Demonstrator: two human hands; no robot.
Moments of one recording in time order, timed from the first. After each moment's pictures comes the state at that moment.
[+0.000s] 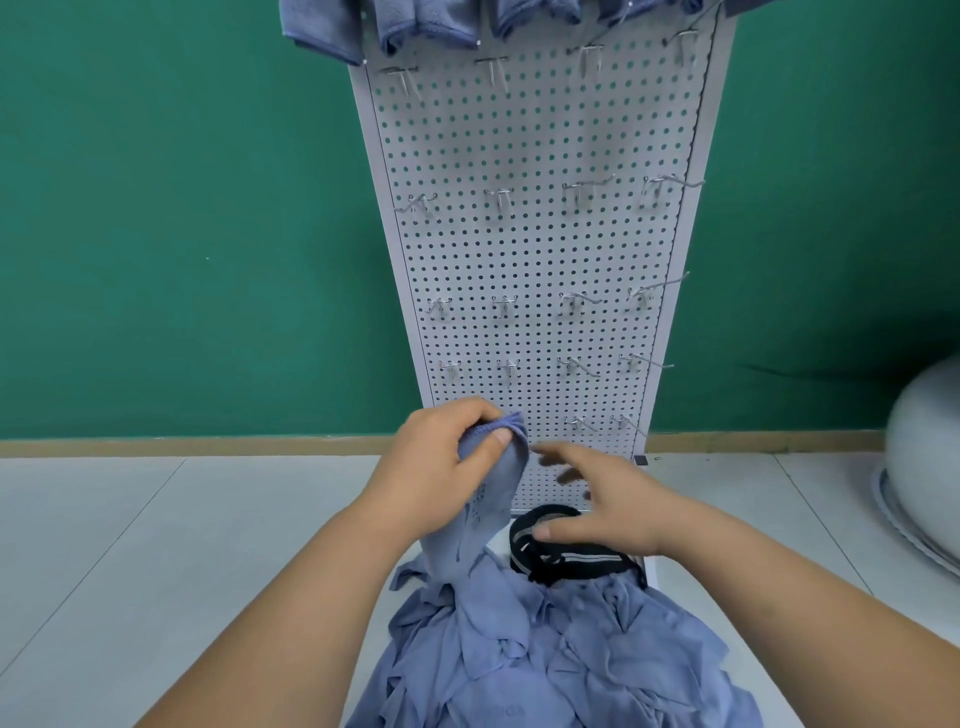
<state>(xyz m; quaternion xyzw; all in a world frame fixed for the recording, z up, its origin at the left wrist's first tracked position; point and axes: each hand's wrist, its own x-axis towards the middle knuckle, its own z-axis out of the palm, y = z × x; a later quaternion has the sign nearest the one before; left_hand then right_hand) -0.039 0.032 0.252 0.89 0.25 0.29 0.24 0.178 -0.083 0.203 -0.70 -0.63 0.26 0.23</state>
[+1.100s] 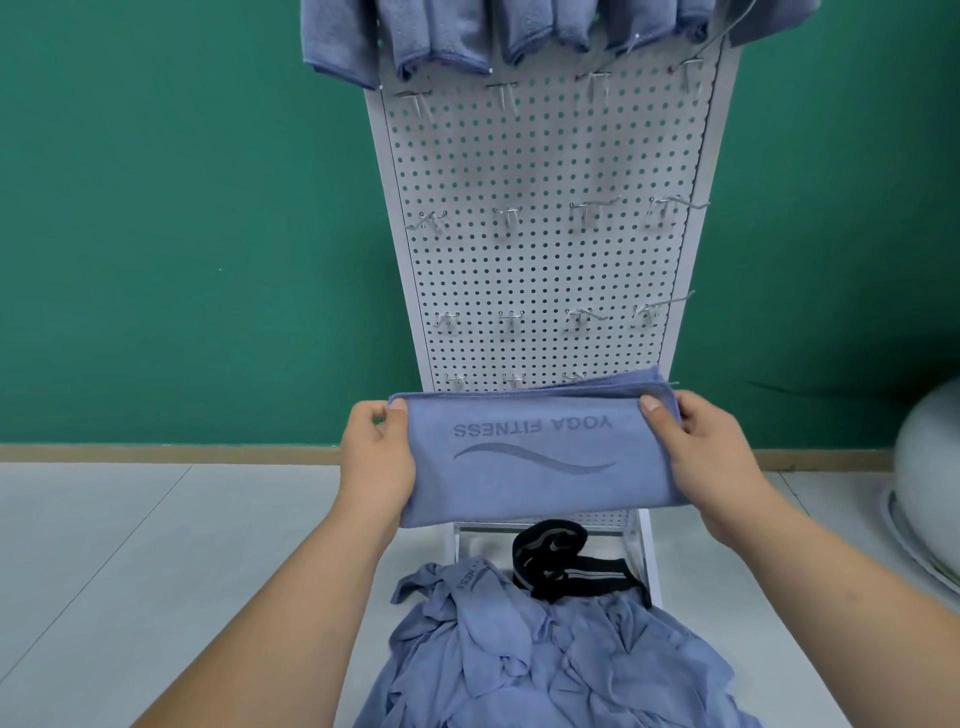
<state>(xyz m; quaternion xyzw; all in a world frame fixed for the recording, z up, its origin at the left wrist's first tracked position) -0.045 0.076 0.227 0.56 0.50 0.48 0.45 0.223 -0.092 0.229 -0.68 -0.35 0.21 0.61</state>
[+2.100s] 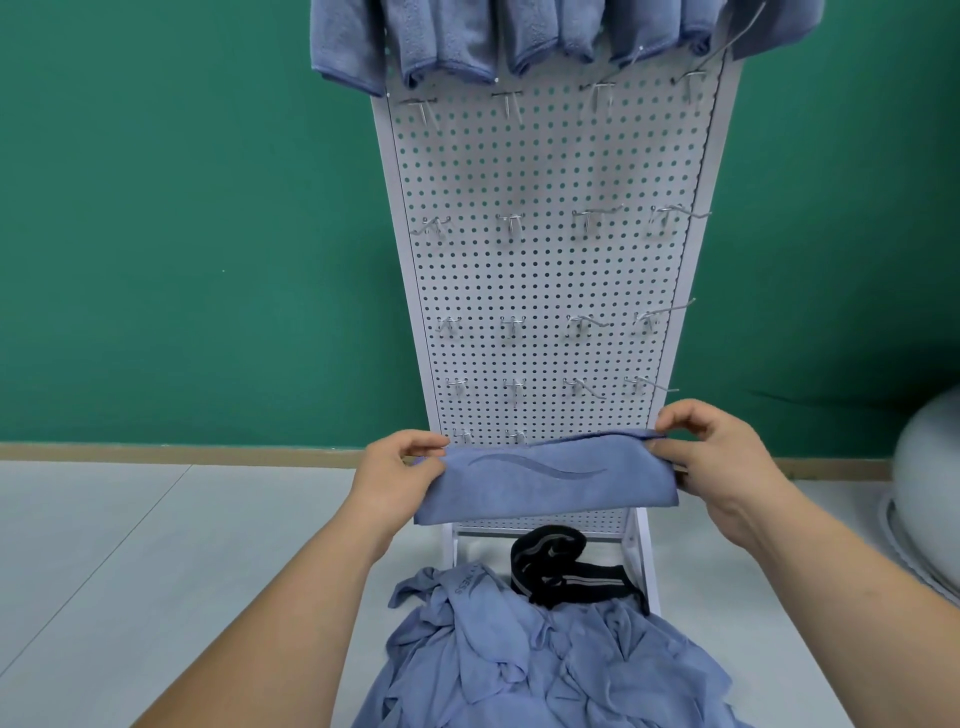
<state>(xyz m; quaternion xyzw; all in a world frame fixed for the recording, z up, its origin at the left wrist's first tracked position) -0.052 0.083 0.203 0.65 0.47 0.34 0.49 0.243 -0.094 0.224 -0.65 -0.31 0.28 0.64</state>
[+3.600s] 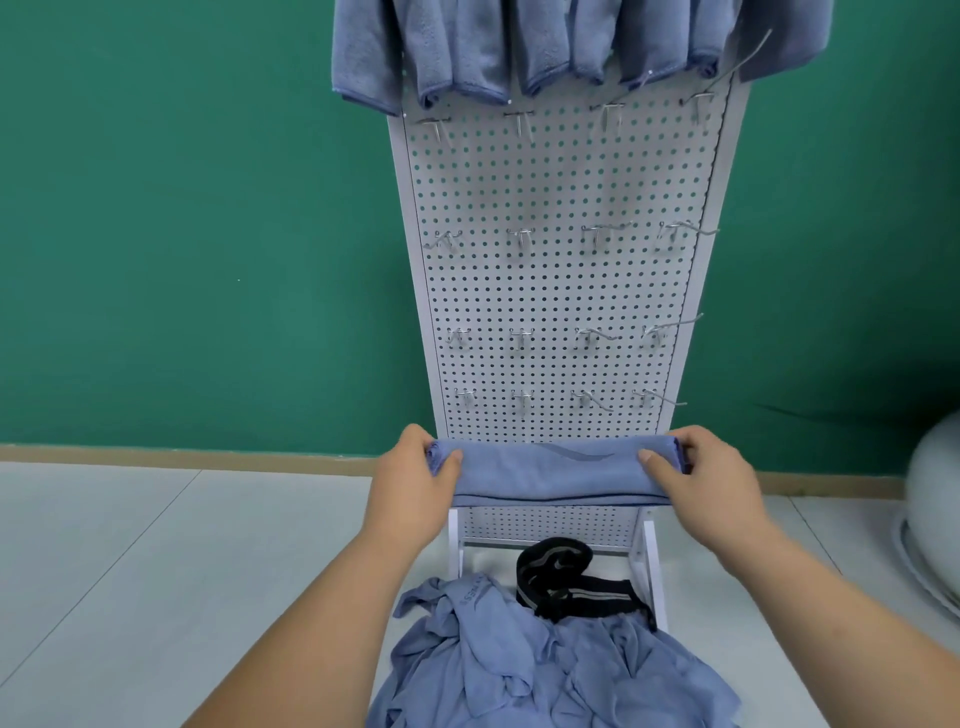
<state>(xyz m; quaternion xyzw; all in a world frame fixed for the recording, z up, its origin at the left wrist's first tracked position) -0.044 0.066 0.218 0.76 0.50 0.34 0.25 0.224 -0.095 0.220 -0.81 -0.37 0.08 0.46</state>
